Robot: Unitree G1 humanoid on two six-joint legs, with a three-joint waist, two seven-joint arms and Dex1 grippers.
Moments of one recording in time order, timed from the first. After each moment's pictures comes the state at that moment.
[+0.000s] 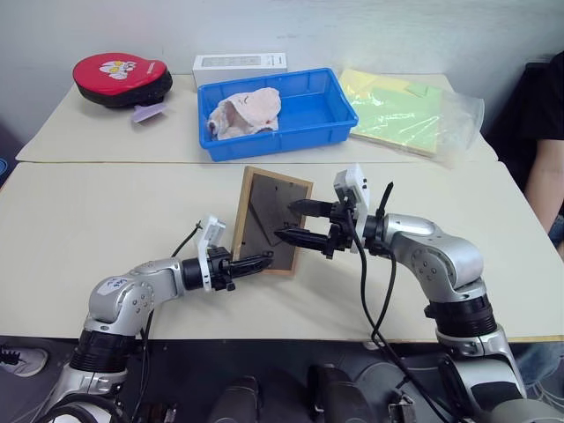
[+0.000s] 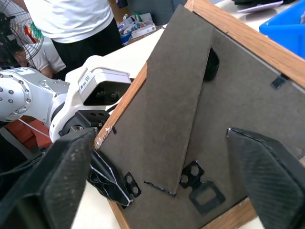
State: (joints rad) left arm -0.34 0.55 -0.02 -0.11 -0.81 0.89 -0.69; right arm -0.61 -0.38 0.09 -0.15 0.59 0.79 0.86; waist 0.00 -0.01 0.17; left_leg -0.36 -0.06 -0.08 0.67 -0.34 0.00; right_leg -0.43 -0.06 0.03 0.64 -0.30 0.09
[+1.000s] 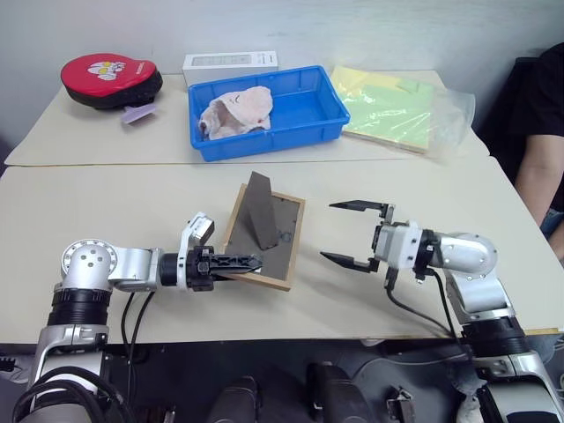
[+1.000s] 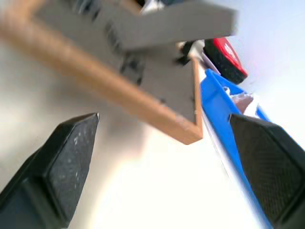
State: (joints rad) left arm -0.60 0.66 0.05 0.39 -1.63 1.61 -0.30; right arm -0.47 -0.52 0.10 0.19 -0.03 -0.69 1.00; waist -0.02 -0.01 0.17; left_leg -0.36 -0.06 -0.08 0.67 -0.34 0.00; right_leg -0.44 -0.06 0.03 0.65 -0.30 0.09
